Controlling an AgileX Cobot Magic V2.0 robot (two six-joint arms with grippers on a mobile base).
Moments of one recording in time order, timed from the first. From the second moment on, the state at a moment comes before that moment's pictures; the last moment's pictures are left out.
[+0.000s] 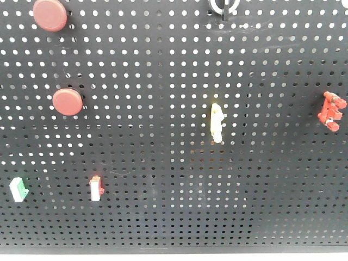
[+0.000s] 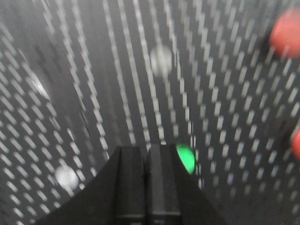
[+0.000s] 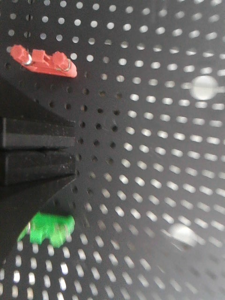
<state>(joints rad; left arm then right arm) -0.03 0.67 -0.76 0.20 -0.07 -0.04 -0.06 0.74 -0.71 -0.26 -0.25 0.13</state>
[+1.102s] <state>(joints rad) -0.41 1.19 -1.30 0.28 -0.07 -0.09 -0.06 0.79 -0.71 -0.49 -0.33 0.32</state>
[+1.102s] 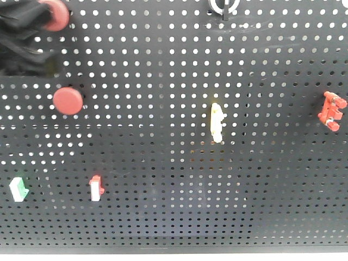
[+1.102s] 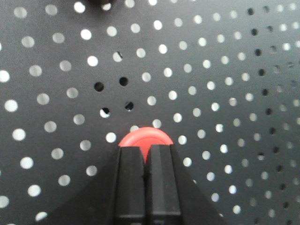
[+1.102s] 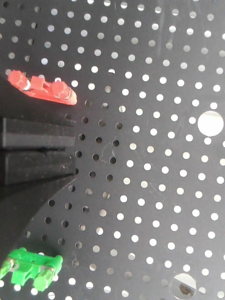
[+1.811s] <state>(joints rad) -0.42 0.87 -1.04 0.28 -0.03 -0.09 -0.06 0.81 -0.77 -0.79 -0.42 0.63</state>
